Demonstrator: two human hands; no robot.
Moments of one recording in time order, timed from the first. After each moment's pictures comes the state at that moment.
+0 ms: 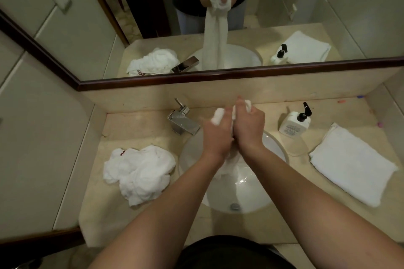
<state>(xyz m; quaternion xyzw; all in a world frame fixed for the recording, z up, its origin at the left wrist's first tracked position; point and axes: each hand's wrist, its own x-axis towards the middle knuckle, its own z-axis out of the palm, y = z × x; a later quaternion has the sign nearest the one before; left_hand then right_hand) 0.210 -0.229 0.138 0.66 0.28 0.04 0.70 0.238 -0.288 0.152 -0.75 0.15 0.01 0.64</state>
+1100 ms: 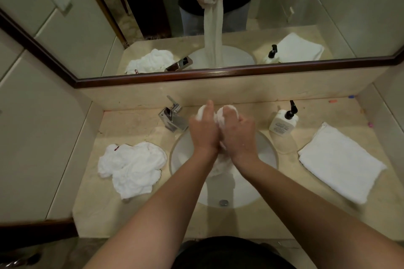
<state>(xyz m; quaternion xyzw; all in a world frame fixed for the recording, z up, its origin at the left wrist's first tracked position) 0.204 -0.261 0.152 0.66 0.34 0.13 0.66 0.196 -0.328 0.162 -0.74 0.05 0.04 0.67</state>
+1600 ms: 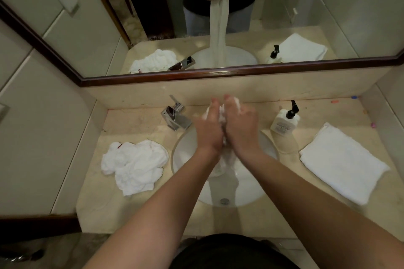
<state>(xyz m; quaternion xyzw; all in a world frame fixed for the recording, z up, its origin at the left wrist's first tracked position) 0.194 -0.273 0.160 0.60 0.30 0.10 0.74 0.213 -0.329 0.165 -0.77 0.03 -0.02 0.64</state>
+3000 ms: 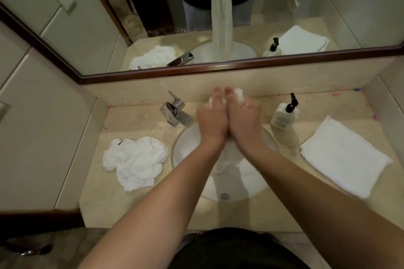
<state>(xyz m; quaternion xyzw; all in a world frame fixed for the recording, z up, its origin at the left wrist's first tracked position) 0.198 -0.290 0.171 0.67 0.31 0.12 0.67 0.214 -0.350 0.168 -0.77 0.00 -0.02 0.64</state>
